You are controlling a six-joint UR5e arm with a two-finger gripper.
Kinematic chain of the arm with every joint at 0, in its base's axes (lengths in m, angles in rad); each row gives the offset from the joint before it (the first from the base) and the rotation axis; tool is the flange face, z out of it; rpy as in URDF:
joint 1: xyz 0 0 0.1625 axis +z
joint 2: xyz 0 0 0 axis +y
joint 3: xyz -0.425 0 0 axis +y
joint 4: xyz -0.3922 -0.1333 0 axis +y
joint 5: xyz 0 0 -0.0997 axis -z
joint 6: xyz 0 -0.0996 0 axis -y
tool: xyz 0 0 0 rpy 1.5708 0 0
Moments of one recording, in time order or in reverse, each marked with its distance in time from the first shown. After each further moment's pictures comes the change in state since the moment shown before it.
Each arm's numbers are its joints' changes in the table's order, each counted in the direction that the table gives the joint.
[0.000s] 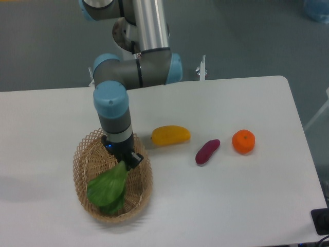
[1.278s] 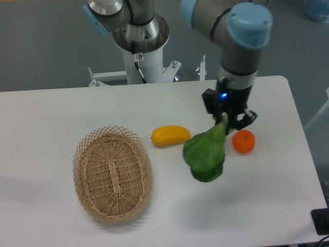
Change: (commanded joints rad) arm 0.506 -0.066 -0.365 0.526 -0.158 0.562
